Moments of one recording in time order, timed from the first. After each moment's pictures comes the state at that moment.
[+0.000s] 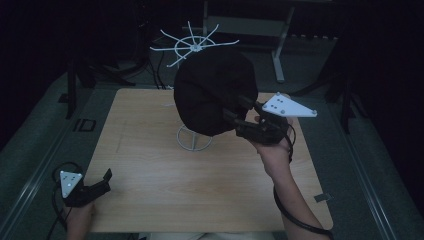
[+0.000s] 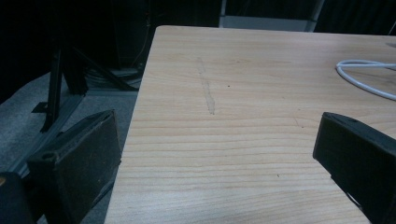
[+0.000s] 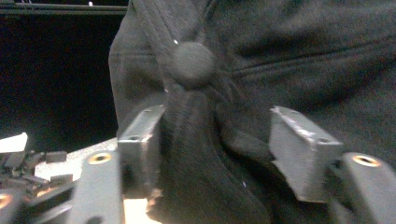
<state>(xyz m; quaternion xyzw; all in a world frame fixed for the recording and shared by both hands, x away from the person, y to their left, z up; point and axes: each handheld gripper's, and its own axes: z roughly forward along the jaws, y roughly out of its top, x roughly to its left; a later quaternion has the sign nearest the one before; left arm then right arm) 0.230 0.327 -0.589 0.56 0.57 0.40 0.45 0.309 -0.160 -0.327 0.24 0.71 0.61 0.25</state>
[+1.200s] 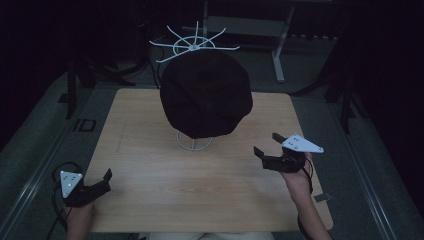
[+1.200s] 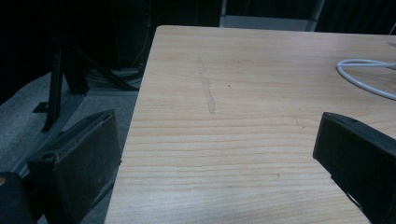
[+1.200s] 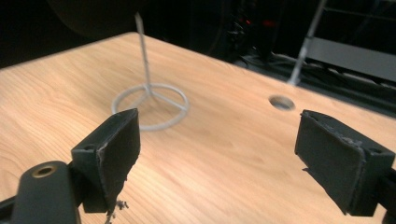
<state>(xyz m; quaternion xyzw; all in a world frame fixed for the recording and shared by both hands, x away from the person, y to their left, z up) 0.230 0.327 -0.589 0.56 0.57 0.40 0.45 0.330 -0.257 -0.470 0.33 0.74 0.51 0.28</state>
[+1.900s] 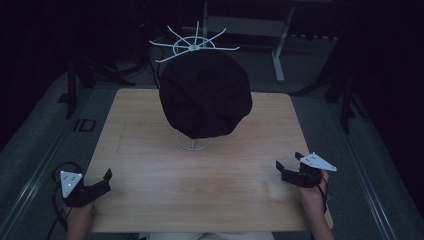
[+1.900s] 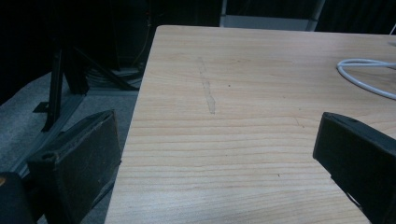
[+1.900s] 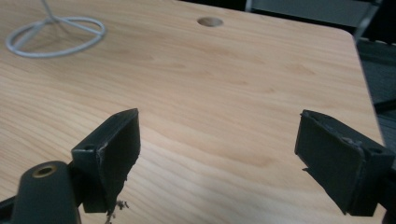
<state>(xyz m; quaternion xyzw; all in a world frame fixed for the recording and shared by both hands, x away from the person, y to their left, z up) 0.230 0.327 -0.589 0.56 0.57 0.40 0.45 0.327 -0.331 -0.545 0.43 0.72 0.45 0.31</state>
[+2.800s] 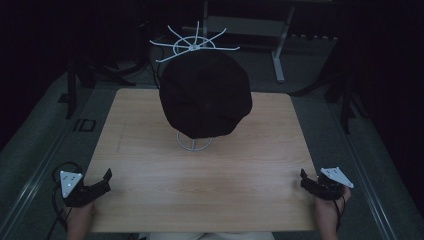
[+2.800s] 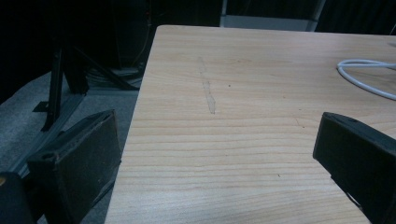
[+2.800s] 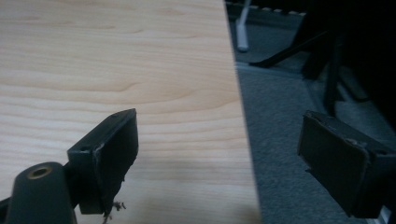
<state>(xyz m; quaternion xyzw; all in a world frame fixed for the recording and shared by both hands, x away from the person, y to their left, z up) 0.230 0.327 -0.589 0.56 0.57 0.40 0.45 0.303 -0.386 -0.572 0.55 0.64 0.35 0.40</state>
